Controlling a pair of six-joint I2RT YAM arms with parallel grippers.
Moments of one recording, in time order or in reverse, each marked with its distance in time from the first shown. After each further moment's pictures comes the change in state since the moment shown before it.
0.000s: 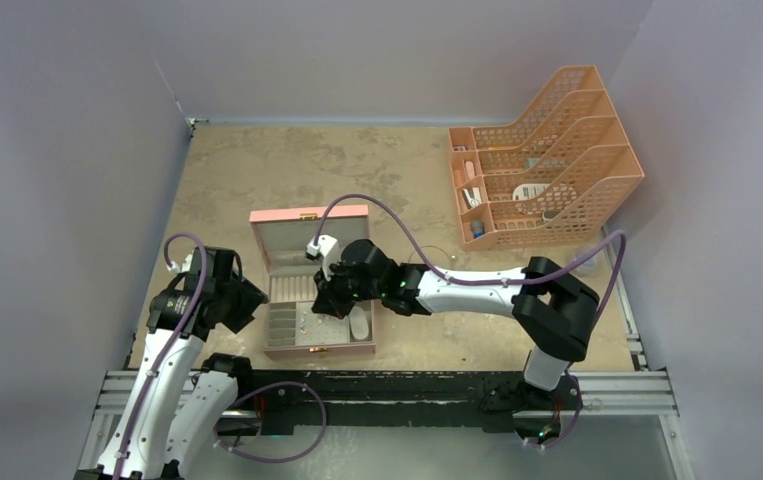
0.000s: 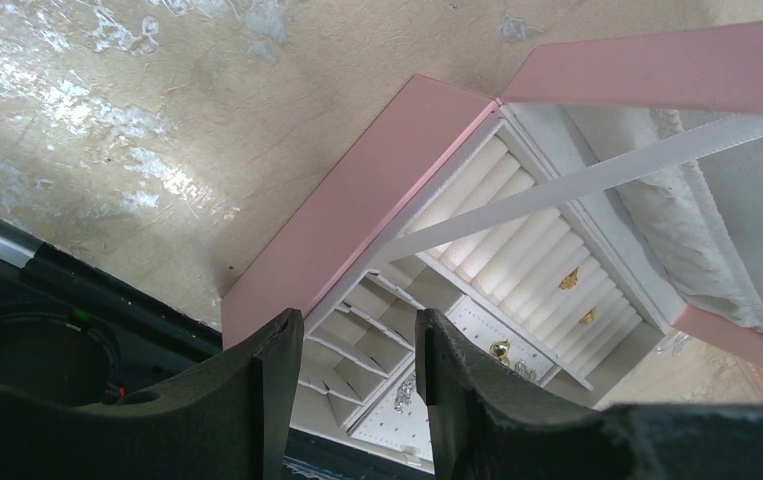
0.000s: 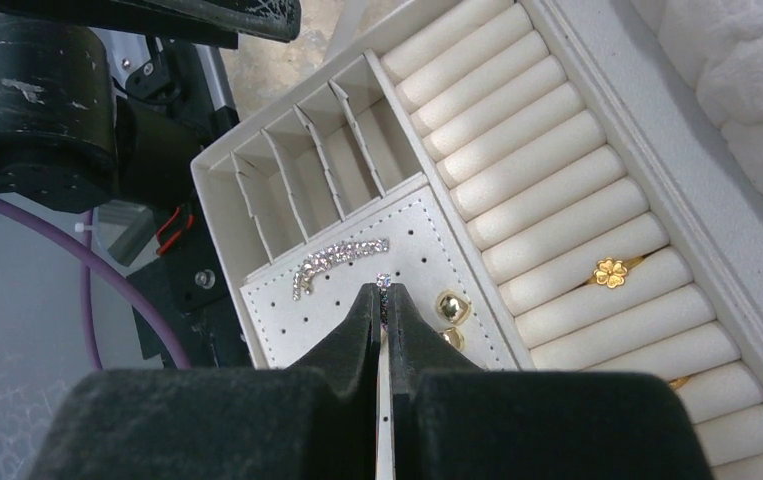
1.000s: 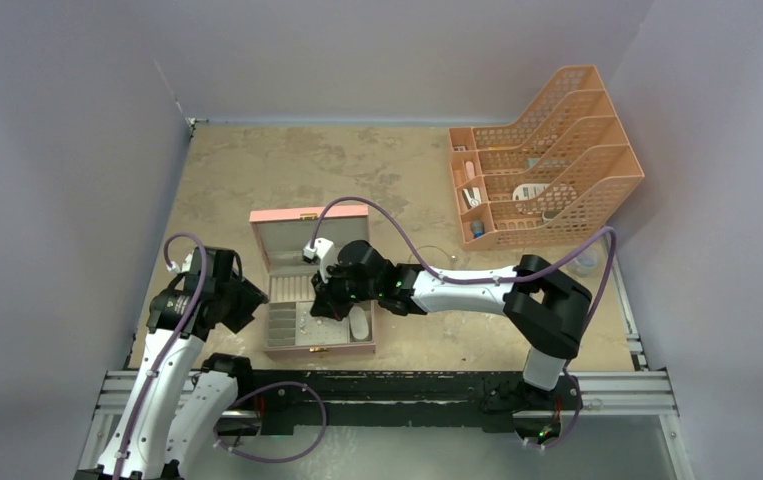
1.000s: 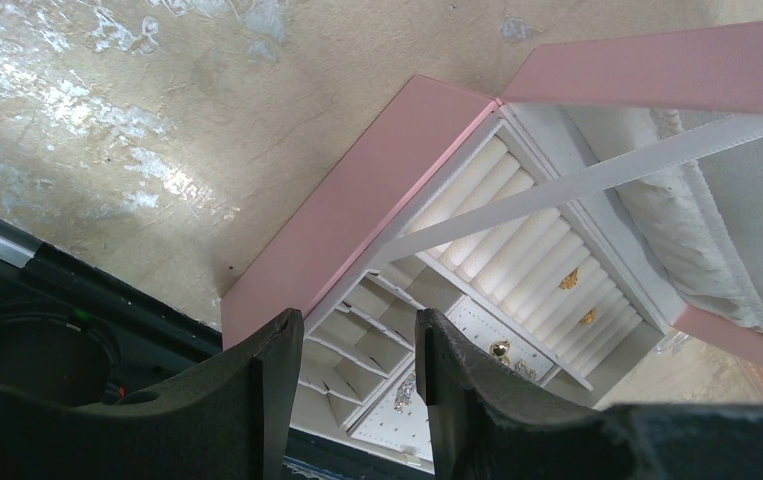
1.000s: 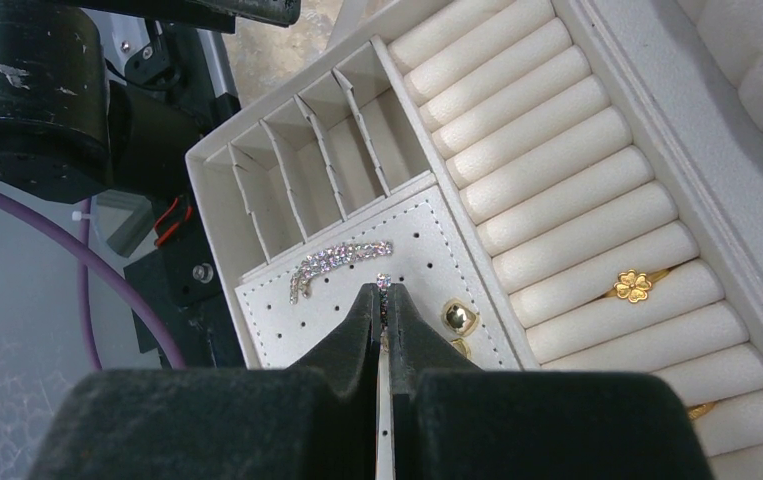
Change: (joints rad) left arm 0.000 0.000 0.000 0.000 0.000 0.000; right arm 0.000 0.038 0.013 0.008 -0.034 -0.009
